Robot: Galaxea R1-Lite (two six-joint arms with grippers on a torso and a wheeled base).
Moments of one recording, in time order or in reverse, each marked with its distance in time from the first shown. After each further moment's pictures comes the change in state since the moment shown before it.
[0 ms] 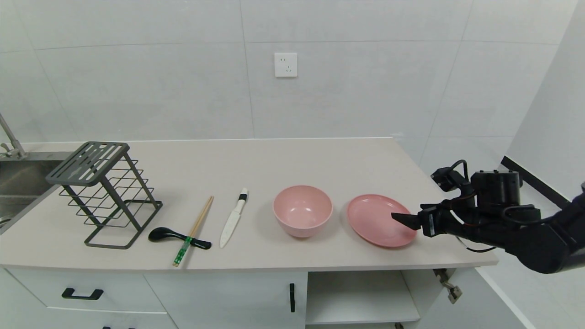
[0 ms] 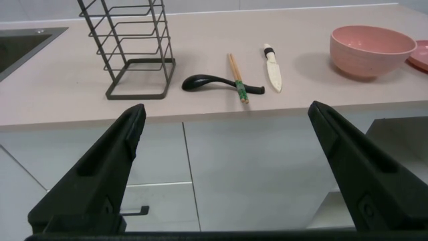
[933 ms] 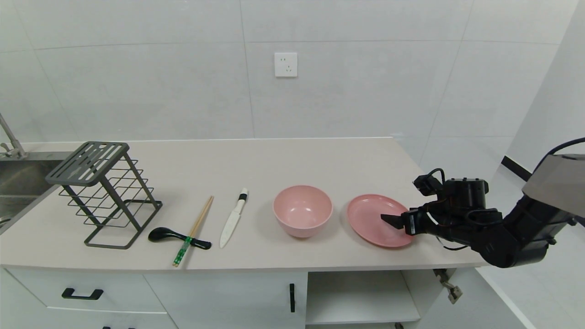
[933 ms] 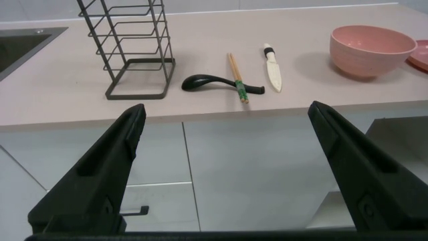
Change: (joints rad) left arm -0.001 0.000 0.000 0.000 0.000 -0.001; right arm 0.016 0.209 -0.104 -0.095 -0.069 0.033
